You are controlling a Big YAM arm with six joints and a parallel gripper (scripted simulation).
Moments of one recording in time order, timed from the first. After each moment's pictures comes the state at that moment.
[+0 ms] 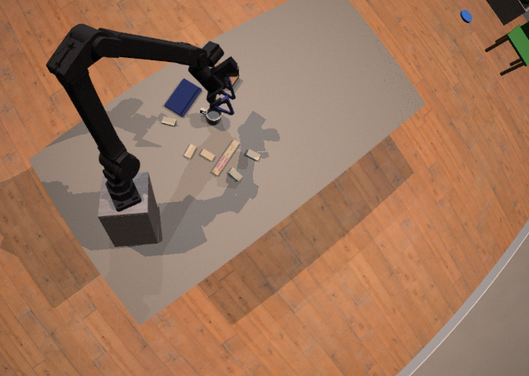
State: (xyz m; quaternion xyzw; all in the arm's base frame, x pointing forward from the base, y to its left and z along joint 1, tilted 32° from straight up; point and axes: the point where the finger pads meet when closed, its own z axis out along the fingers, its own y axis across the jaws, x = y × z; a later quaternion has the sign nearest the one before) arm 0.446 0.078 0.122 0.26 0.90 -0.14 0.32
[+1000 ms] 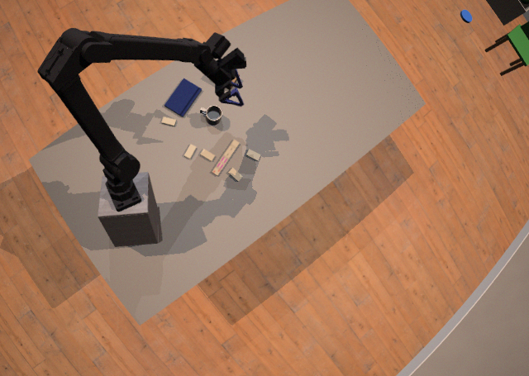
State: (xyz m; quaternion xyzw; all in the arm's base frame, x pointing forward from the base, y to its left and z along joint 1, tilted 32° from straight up) arm 0.474 0.073 0.159 0.24 0.90 -0.08 0.36
